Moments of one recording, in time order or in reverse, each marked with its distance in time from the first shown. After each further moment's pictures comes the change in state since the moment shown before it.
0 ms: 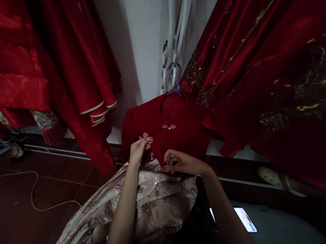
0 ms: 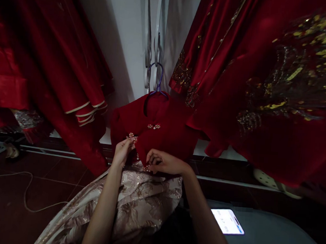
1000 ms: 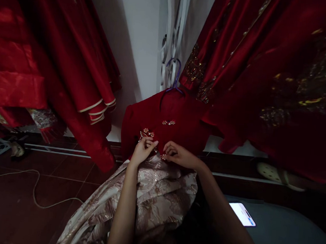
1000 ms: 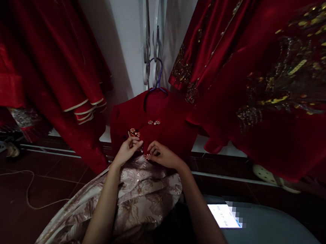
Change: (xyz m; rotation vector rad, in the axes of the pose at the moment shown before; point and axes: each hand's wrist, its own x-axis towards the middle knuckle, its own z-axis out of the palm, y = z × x) left_hand -0.006 -0.005 0.000 0.442 -0.206 0.153; right_hand 0.015 0.024 0.002 -0.098 0.275 -0.055
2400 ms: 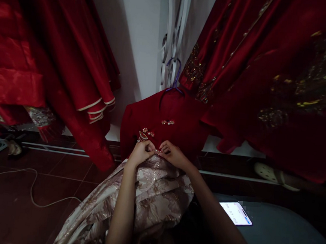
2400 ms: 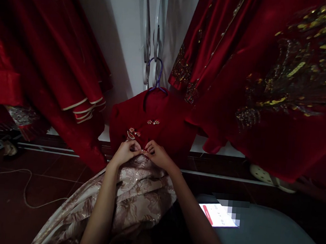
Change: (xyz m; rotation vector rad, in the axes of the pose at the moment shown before) left_hand -0.006 0.010 -0.012 0.512 -0.242 0.177; right_hand 0.020 0.034 0.020 -0.179 0.299 -0.064
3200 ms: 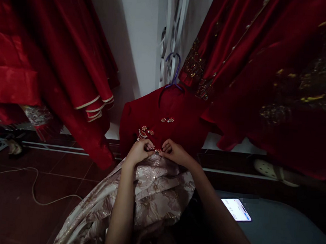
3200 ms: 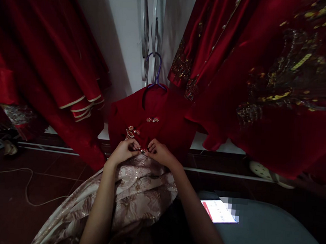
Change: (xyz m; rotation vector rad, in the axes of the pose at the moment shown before) left_hand -0.005 -0.007 -0.004 0.099 -0.033 0.041; right_hand -0.002 0.007 -0.011 -0.059 -0.054 0.064
